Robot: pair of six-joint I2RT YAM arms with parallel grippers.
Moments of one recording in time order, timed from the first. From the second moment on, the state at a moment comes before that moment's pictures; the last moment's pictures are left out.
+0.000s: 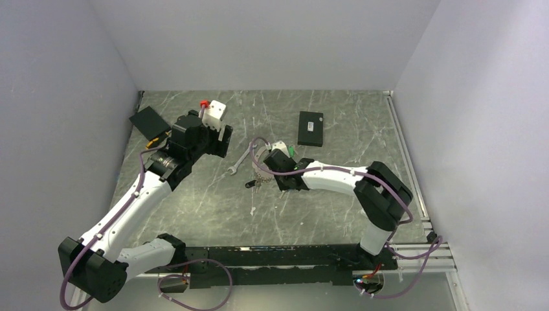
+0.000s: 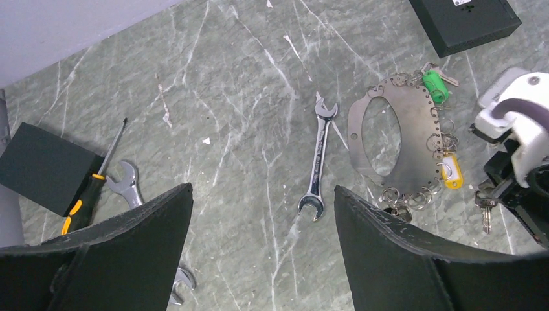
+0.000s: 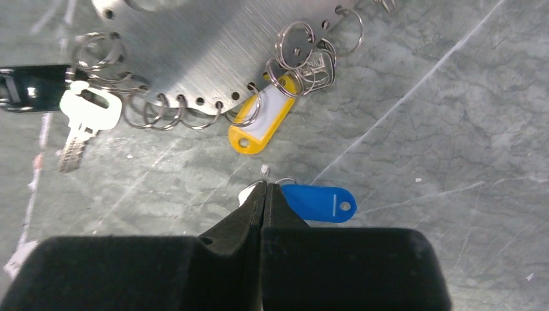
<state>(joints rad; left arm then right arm) -0.47 1.08 1.02 -0.35 -0.13 0.09 0.88 1.74 1.03 -0.36 0.35 0.38</state>
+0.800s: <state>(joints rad) -0.47 1.08 1.02 -0.37 -0.14 0.09 0.86 1.73 1.04 -0.41 0.28 0.45</state>
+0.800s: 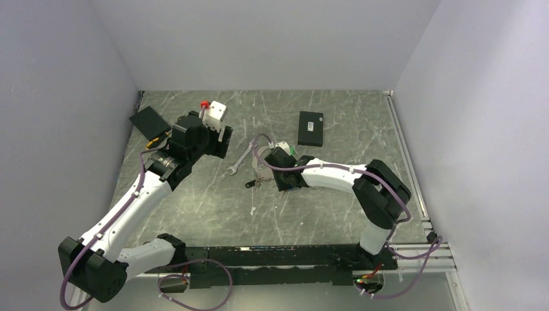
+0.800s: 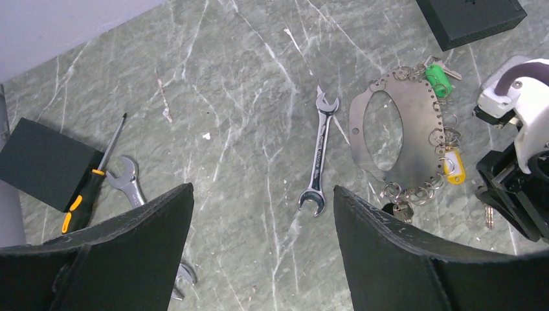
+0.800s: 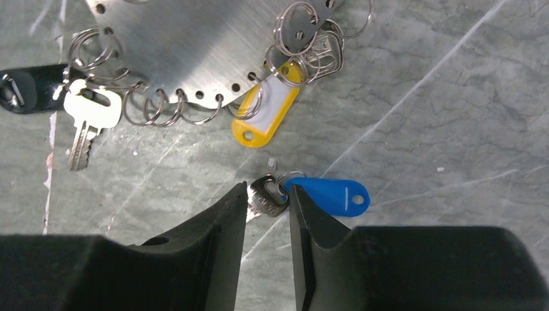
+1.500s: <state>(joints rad) -0.47 1.08 1.02 -0.37 -0.14 0.10 0.83 1.77 1.06 -0.38 0.22 0.45</state>
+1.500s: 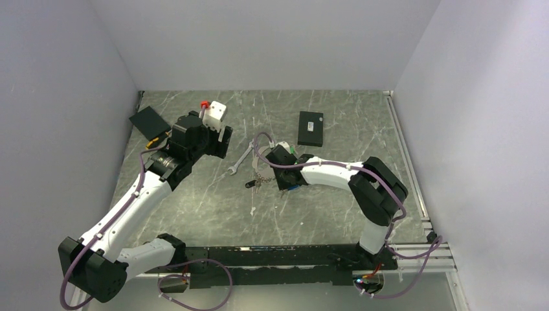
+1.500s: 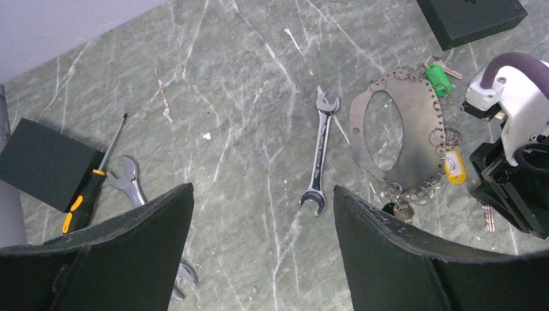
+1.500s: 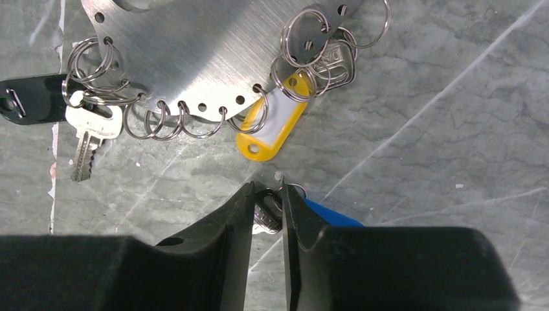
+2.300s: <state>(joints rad) -0.47 1.07 1.02 -0.37 -0.14 0.10 0.83 1.73 0.97 -0.23 -0.04 0.29</state>
